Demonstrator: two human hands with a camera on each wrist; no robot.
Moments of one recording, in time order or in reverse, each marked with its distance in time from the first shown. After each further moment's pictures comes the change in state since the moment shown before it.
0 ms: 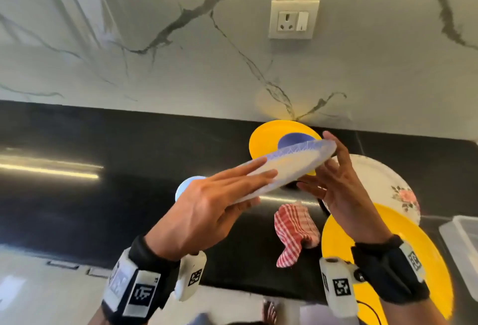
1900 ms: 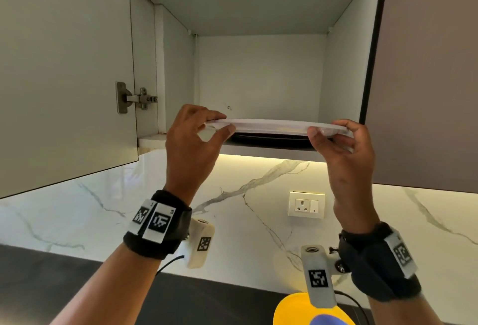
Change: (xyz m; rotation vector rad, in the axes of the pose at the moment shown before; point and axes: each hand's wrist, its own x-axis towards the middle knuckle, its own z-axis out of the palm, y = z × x) left_hand 0.173 -0.020 -0.280 0.304 1.041 0.154; right_hand 0.130 -0.261 0.183 -0.166 0.364 -0.945
